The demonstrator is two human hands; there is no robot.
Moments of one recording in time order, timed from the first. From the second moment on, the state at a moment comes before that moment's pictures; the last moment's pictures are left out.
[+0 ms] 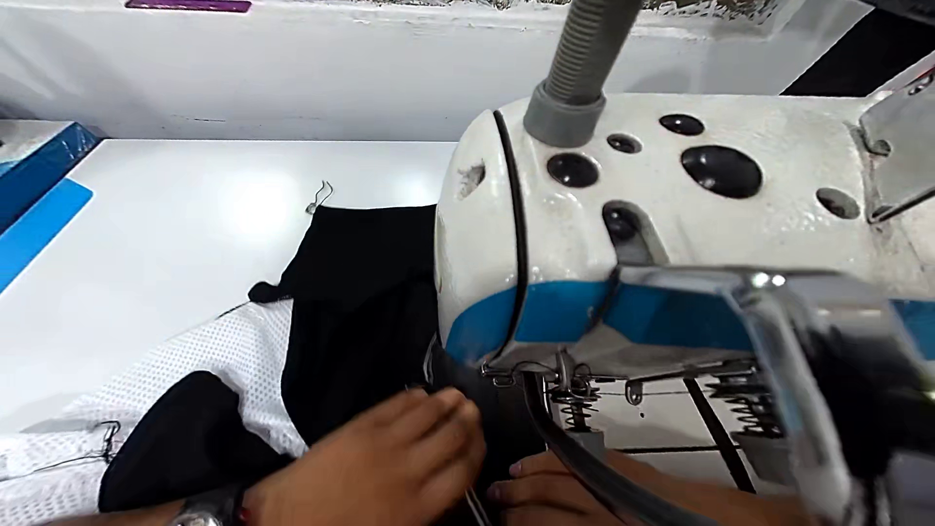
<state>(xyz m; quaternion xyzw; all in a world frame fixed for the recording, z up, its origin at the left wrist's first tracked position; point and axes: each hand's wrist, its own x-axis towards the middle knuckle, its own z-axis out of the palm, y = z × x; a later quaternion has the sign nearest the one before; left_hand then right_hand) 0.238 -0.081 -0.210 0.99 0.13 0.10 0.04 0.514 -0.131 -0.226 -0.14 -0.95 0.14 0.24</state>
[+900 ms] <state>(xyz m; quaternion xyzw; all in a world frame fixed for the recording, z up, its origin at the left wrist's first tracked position) 0.233 -0.056 -0.221 0.98 0.11 0.14 -0.01 0.525 -0.108 -0.225 -0.15 -0.95 0.13 0.23</state>
